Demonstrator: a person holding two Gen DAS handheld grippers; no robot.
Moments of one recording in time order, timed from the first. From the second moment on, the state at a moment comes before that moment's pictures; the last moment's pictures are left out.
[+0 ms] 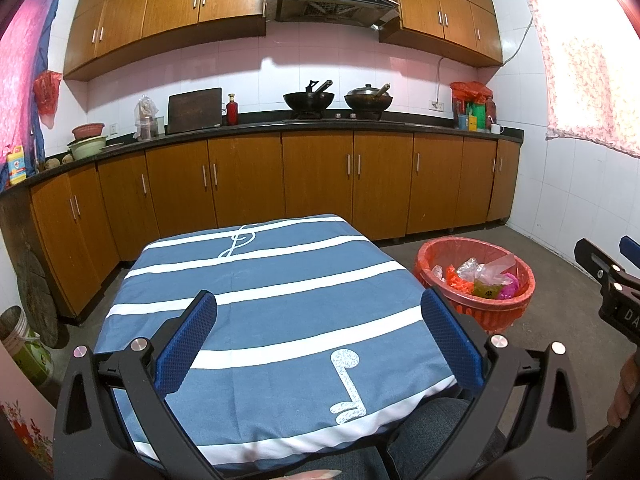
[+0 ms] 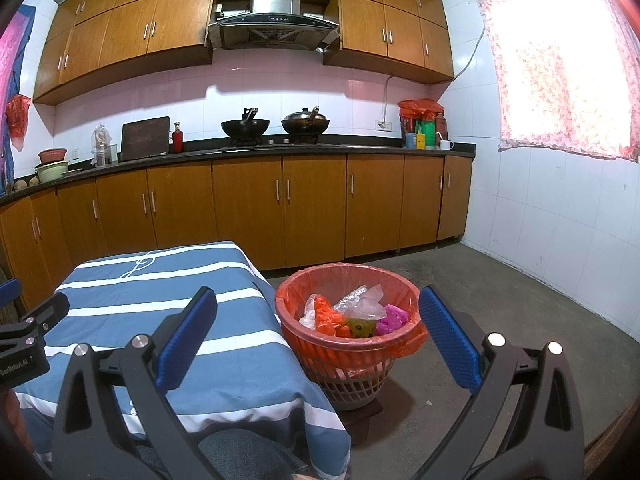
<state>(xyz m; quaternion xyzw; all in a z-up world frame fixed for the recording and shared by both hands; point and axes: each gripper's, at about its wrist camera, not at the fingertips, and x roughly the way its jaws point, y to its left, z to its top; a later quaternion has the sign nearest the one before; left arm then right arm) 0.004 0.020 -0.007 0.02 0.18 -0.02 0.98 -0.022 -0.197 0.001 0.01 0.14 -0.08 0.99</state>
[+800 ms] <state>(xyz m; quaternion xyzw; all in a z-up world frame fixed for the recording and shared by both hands) 0.002 0.018 -0.007 0.02 0.18 -0.02 0.98 -0.022 -0.199 0.002 0.02 0.14 -0.08 0.99</state>
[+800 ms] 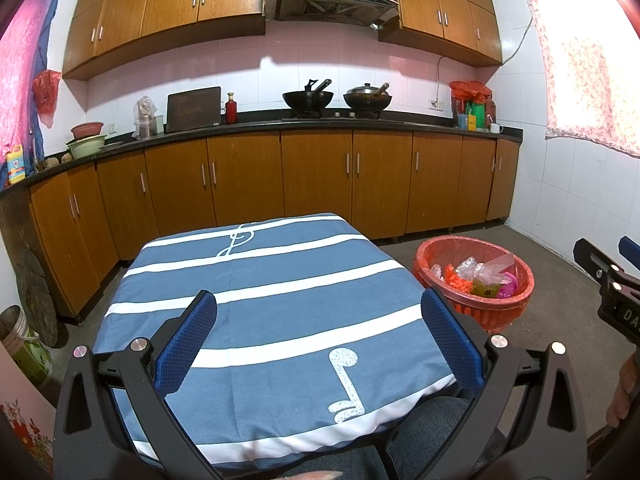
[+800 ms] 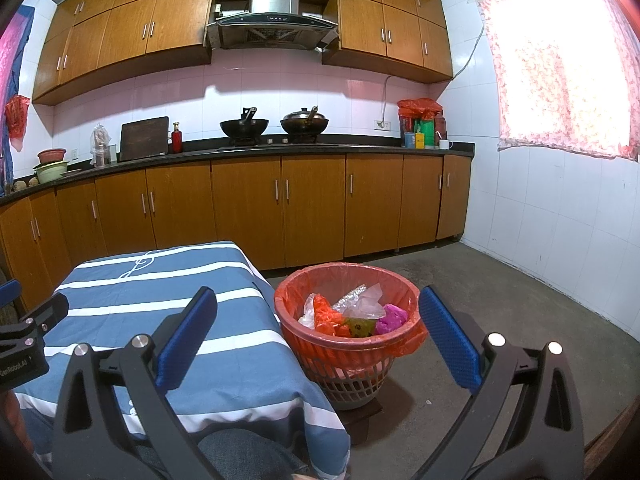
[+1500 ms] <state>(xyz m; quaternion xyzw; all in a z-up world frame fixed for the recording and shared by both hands) 0.003 0.017 -0.008 0.02 0.18 -0.02 0.98 -0.022 -0.198 0.002 0.02 0.14 -0.08 0.99</state>
